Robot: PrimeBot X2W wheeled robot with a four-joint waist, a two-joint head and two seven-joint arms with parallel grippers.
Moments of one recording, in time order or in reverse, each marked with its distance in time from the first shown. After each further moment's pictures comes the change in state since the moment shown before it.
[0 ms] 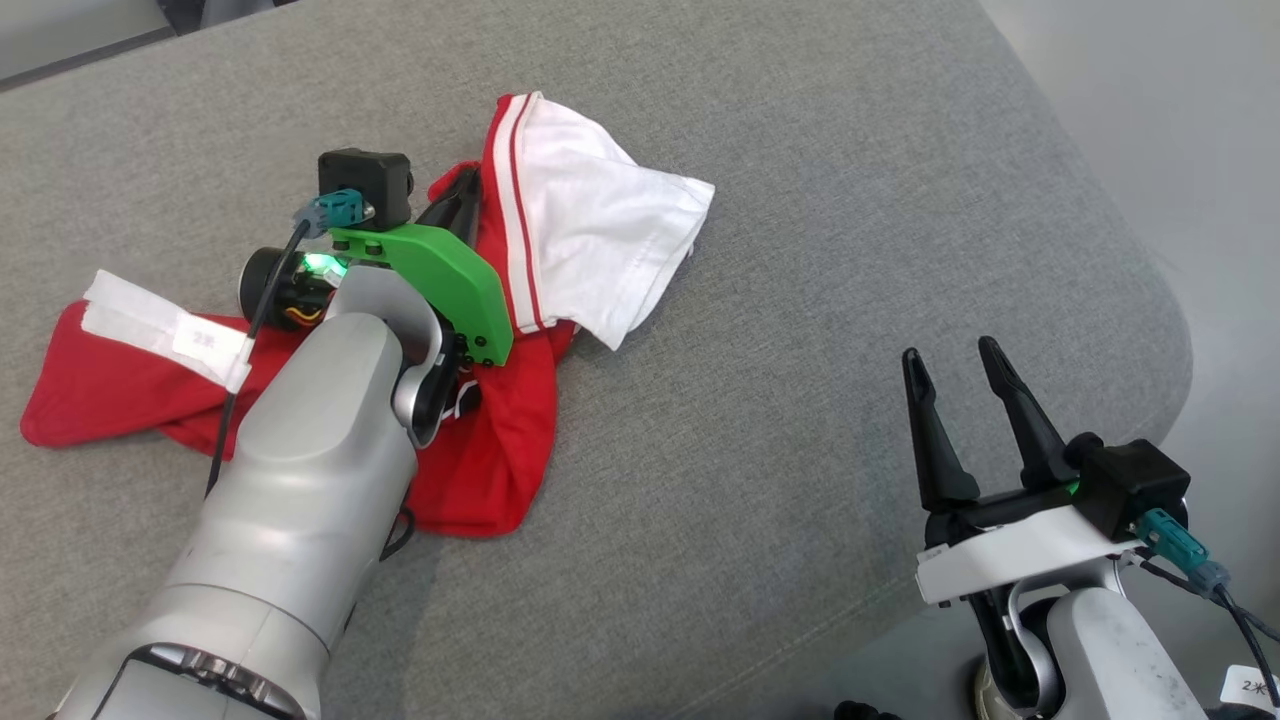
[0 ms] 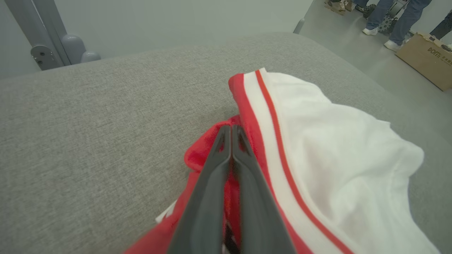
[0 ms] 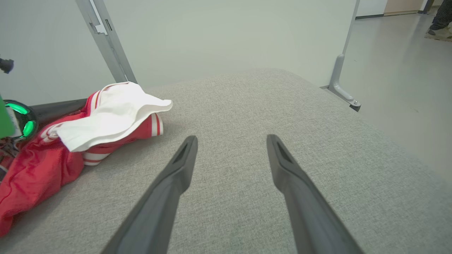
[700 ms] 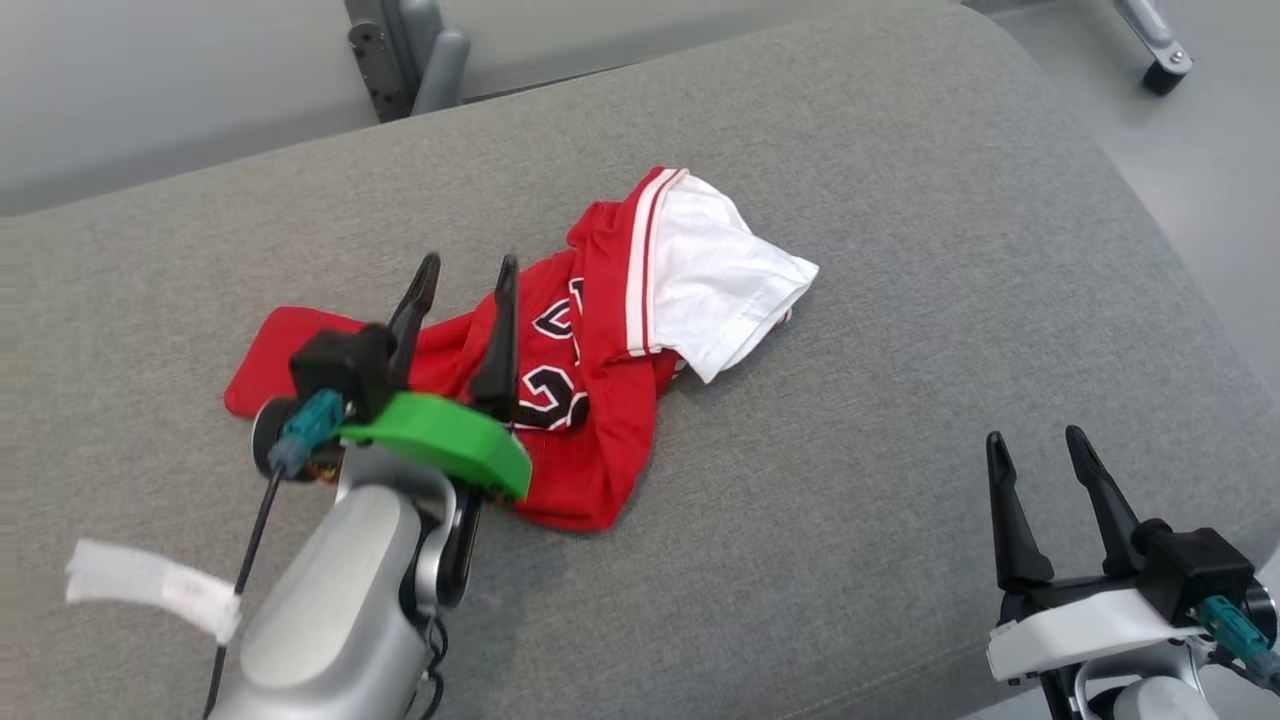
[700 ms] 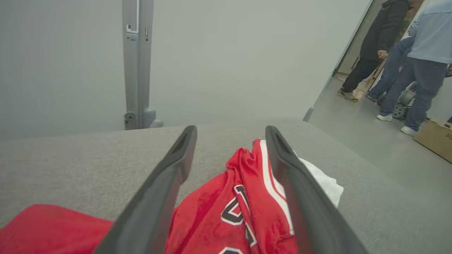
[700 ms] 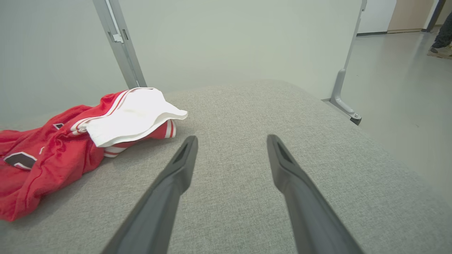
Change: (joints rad) left arm 0.382 0.062 0.089 -0.568 0.019 0.167 -0.127; right arm 0.156 0.001 -0.130 -0.033 -0.086 0.000 0.000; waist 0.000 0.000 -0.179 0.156
